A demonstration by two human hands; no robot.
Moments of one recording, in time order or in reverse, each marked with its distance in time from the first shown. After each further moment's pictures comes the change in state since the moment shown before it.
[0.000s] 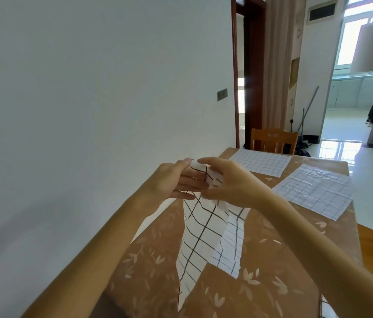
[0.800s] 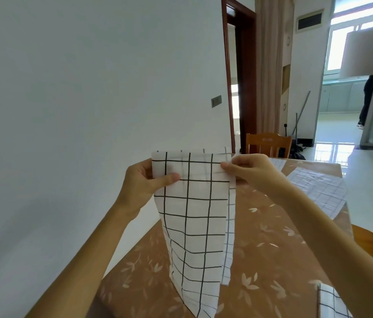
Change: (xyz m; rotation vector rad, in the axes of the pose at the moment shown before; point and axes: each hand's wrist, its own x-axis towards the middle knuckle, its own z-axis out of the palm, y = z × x) left_hand 0.010 -0.029 -0.030 -0.119 0.266 0.422; right_hand -0.010 0.031 -0.042 0.404 0.198 0.124
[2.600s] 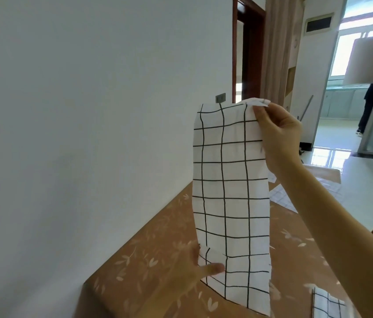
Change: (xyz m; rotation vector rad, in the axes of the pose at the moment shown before) left_hand -0.104 -0.151 0.072 0.208 -0.297 -0.398; right_hand 0.037 -0.042 -0.004 0.374 0.579 -0.339
